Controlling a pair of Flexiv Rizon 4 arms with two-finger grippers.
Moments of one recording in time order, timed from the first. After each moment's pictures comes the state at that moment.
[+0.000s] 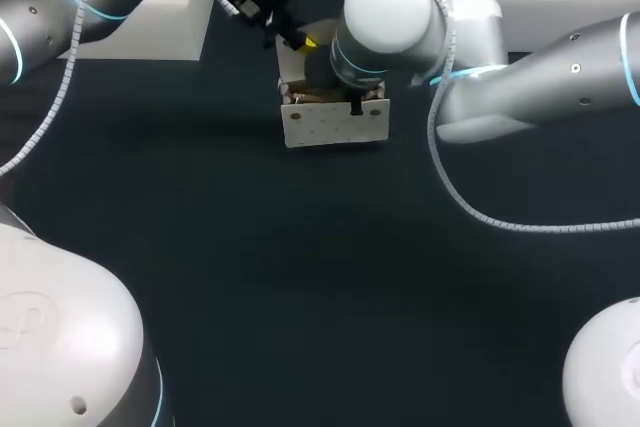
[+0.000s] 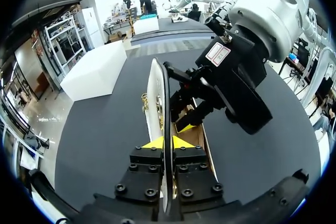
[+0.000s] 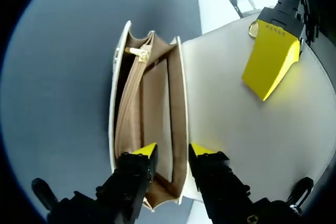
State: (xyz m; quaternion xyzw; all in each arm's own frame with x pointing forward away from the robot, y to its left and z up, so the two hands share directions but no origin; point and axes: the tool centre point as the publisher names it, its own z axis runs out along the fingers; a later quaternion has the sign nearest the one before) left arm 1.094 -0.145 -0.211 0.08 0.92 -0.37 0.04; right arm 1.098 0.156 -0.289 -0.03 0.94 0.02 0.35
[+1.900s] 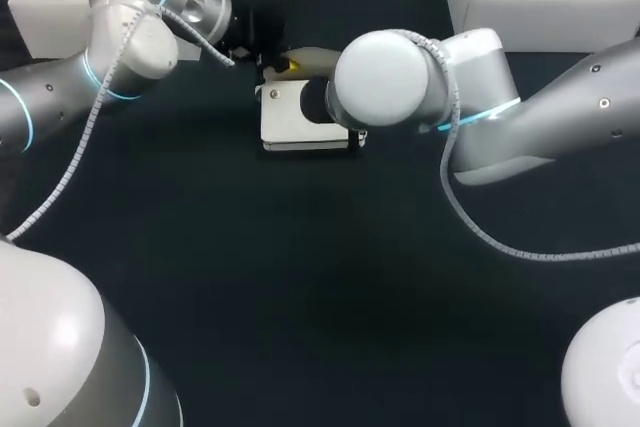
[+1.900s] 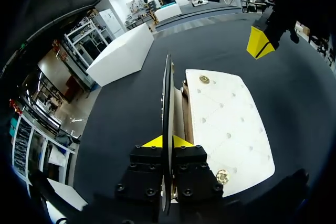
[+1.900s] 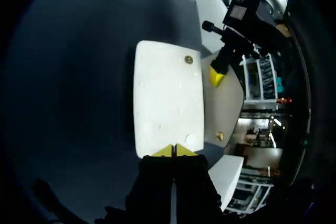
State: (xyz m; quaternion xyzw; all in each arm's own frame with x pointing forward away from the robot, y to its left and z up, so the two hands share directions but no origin) left arm 1.158 -0.106 -0.294 0.06 0.92 -0.34 0.20; right arm 1.026 0.163 -0.290 -0.01 0.92 0.01 0.39
